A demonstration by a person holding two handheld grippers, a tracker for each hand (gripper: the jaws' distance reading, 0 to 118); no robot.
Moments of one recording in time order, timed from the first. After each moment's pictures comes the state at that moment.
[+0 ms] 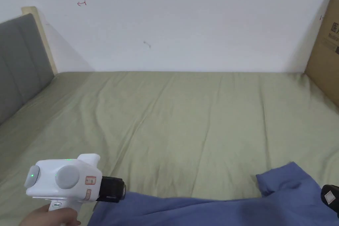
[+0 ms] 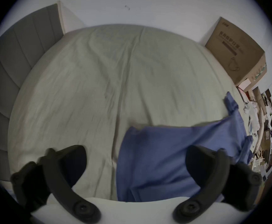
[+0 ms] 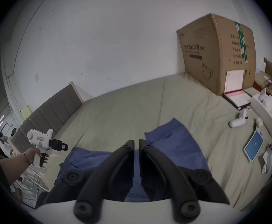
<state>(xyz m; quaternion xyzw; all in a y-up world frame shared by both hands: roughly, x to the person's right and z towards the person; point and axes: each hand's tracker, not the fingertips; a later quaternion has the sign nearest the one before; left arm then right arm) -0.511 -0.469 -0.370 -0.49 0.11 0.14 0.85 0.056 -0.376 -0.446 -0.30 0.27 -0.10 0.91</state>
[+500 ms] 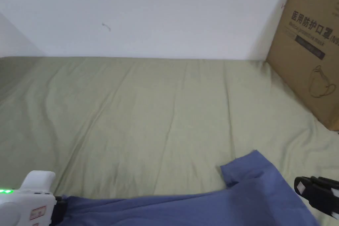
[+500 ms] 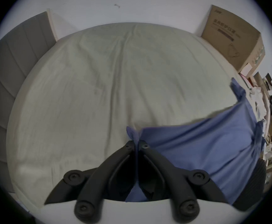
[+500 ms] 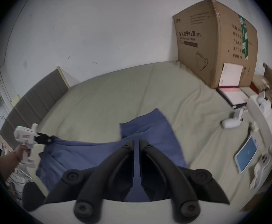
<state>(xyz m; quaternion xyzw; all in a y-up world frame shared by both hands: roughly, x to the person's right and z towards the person) -0.486 -0.488 -0.357 -0.47 0.07 0.09 0.87 0.080 -0.403 -0.516 -0.34 0.23 -0.01 0.91</state>
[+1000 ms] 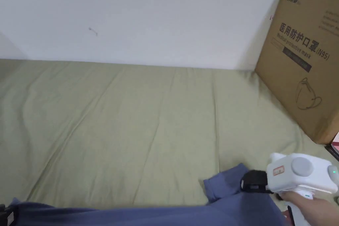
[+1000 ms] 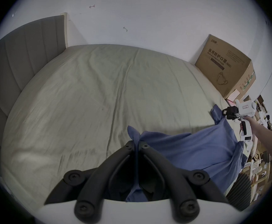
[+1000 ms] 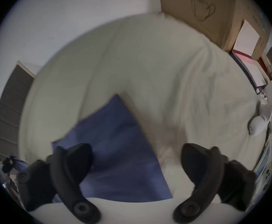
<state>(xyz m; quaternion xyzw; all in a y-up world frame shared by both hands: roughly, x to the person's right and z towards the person) -0.475 -0.435 -0.310 -0.39 0.10 0.15 0.90 0.047 -0.526 -0.709 -0.57 0.13 0.01 0.81</state>
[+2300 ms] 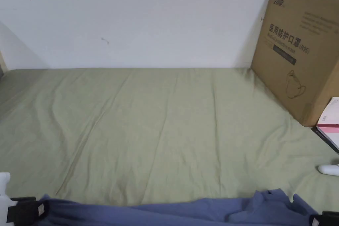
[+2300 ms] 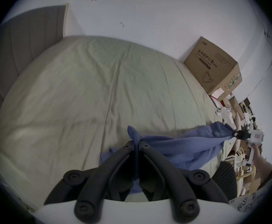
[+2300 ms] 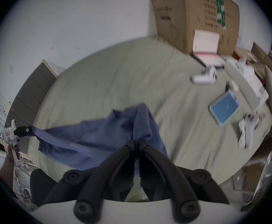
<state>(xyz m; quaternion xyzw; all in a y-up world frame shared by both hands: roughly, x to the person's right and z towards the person) -0.489 -0.430 -0.226 -0.41 0.03 0.22 0.89 0.169 -0.425 -0.419 -0.48 0.17 -0.05 0.86</state>
